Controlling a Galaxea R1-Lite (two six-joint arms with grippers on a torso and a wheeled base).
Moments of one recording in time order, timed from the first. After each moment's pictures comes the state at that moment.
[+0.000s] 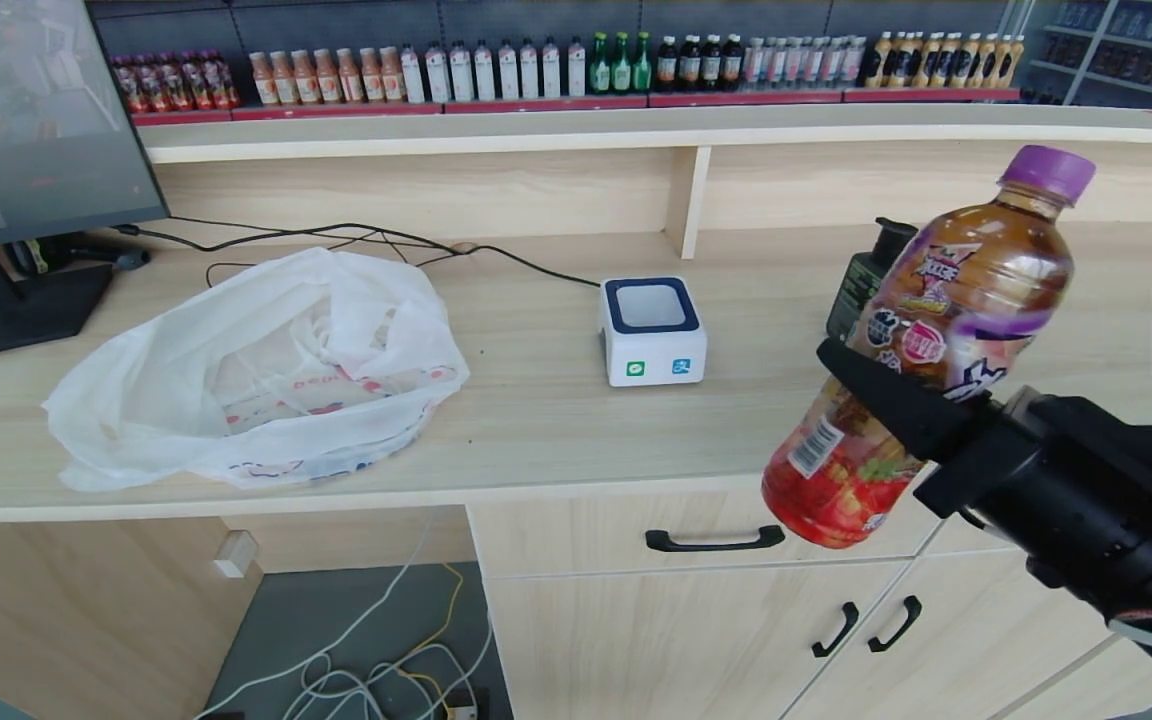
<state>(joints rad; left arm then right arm) 0.00 0.00 0.00 0.00 0.00 0.00 0.60 1.50 -0.34 -1.48 0.03 0.26</state>
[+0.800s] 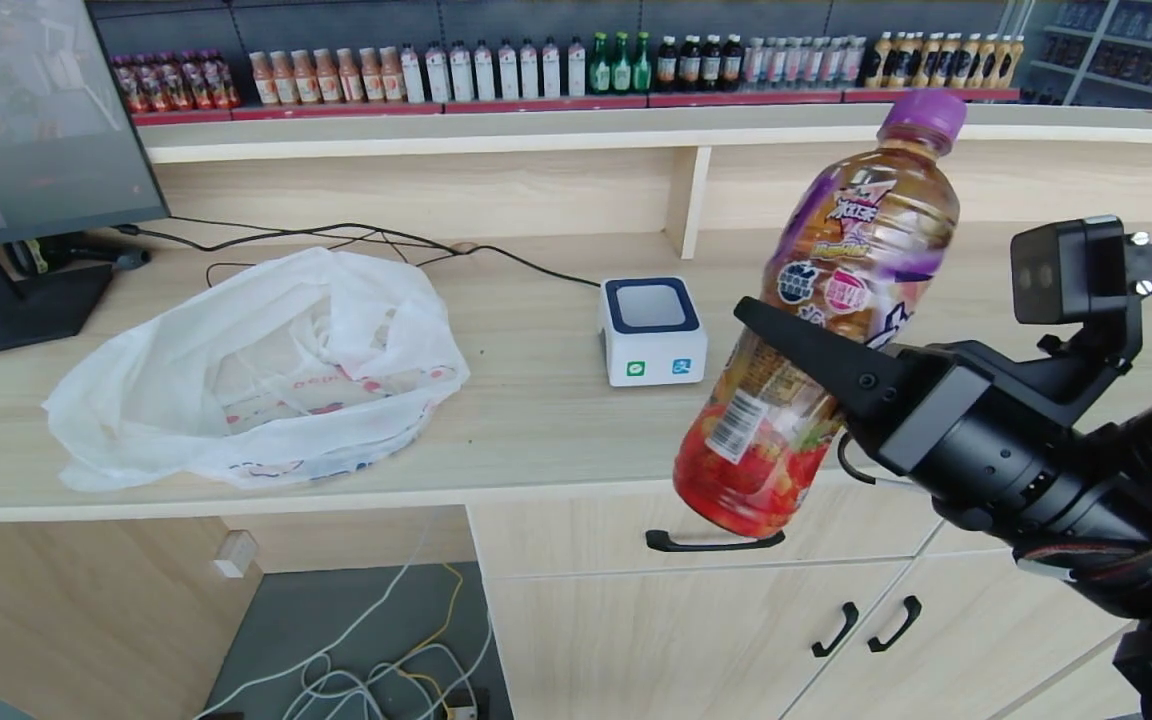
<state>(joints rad) 0.00 0.00 0.00 0.00 0.00 0.00 0.61 1.65 -0.52 -1.57 0.38 0.56</state>
